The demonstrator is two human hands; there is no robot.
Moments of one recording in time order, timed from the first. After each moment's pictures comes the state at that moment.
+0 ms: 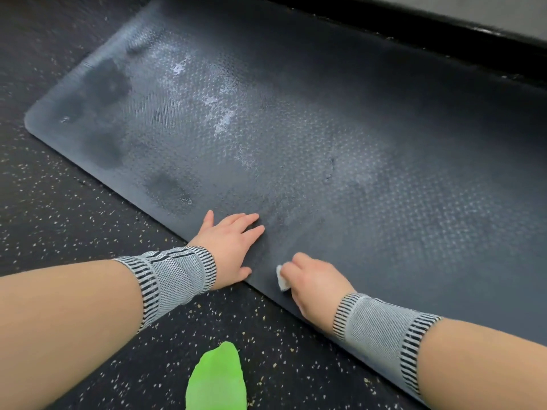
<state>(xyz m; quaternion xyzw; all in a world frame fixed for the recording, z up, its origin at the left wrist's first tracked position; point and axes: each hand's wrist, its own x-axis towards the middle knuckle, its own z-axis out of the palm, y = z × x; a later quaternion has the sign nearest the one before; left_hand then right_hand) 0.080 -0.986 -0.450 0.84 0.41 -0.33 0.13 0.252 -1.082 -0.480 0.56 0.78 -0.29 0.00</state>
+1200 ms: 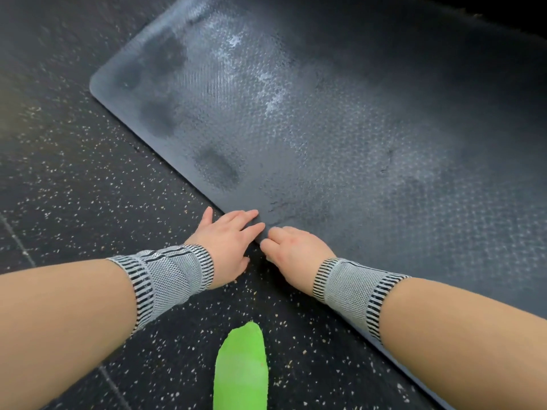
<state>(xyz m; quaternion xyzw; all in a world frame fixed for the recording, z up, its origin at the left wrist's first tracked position) 0.021 -1.009 -0.442 0.79 0.48 -0.34 0.13 0.184 -1.031 -0.489 0.41 0.88 -0.21 -0.06</state>
